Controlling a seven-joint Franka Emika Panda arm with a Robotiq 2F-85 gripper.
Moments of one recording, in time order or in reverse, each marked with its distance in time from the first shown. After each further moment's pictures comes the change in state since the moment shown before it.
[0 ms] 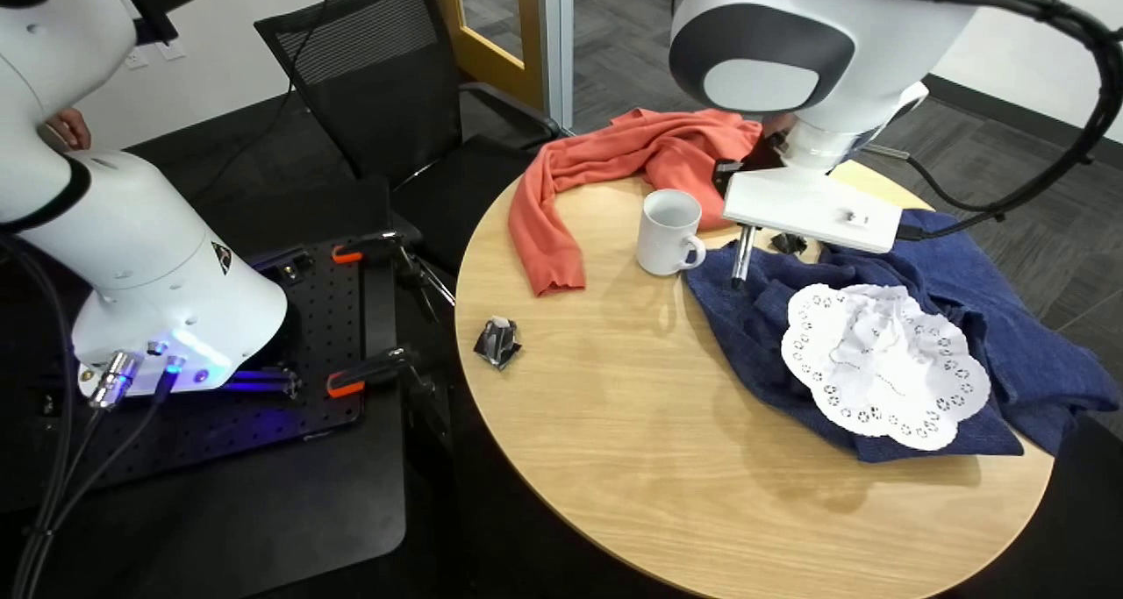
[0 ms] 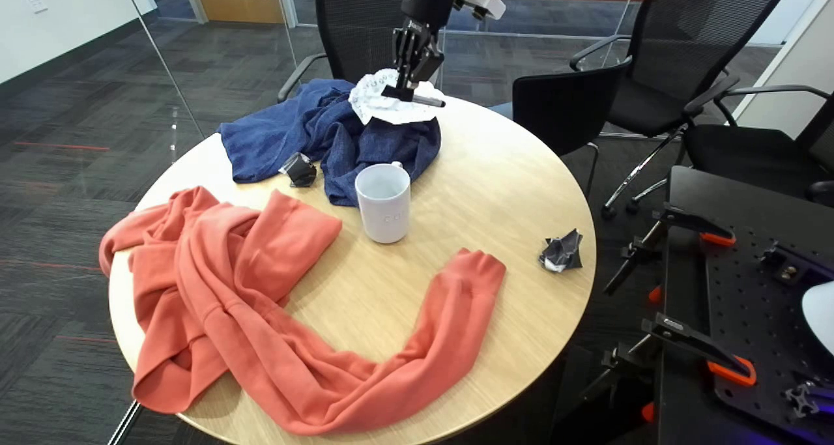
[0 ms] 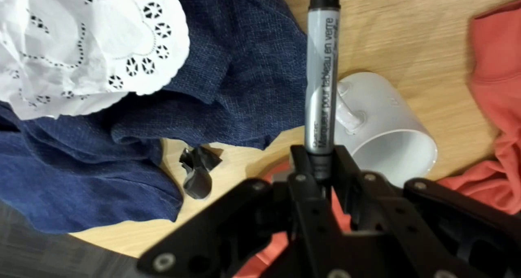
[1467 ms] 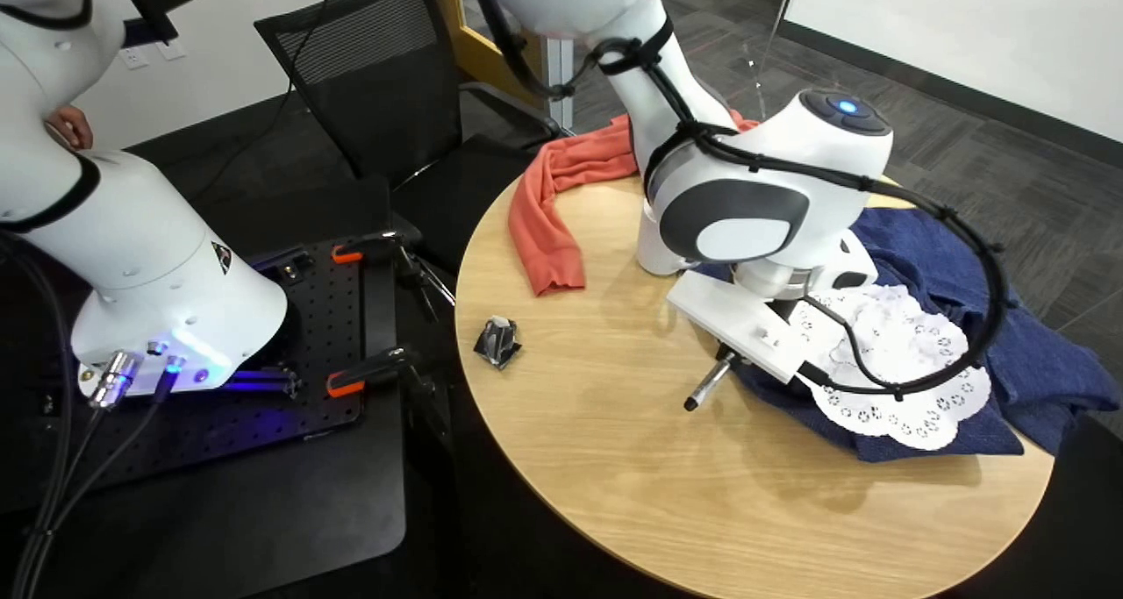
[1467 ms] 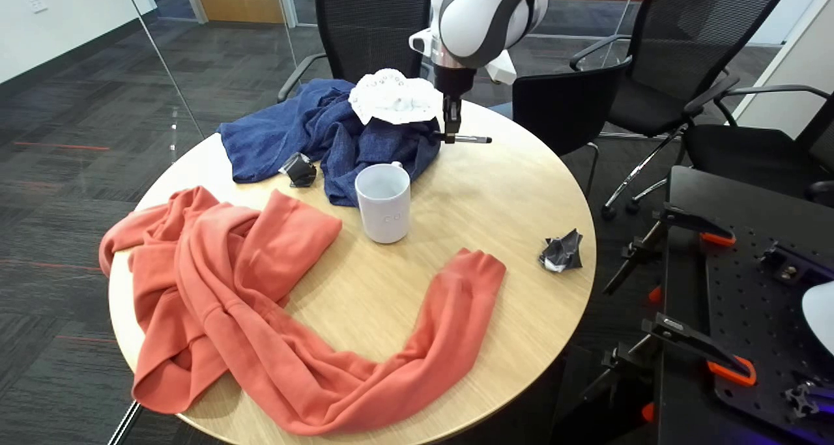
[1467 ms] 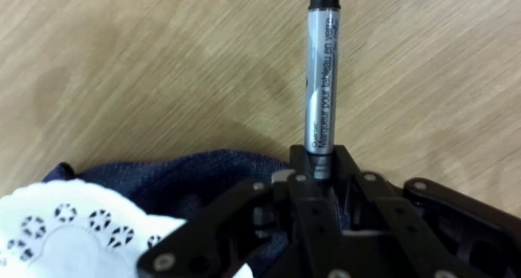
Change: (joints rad) arm 0.130 0.224 -0.241 0.037 -0.413 0.158 0.733
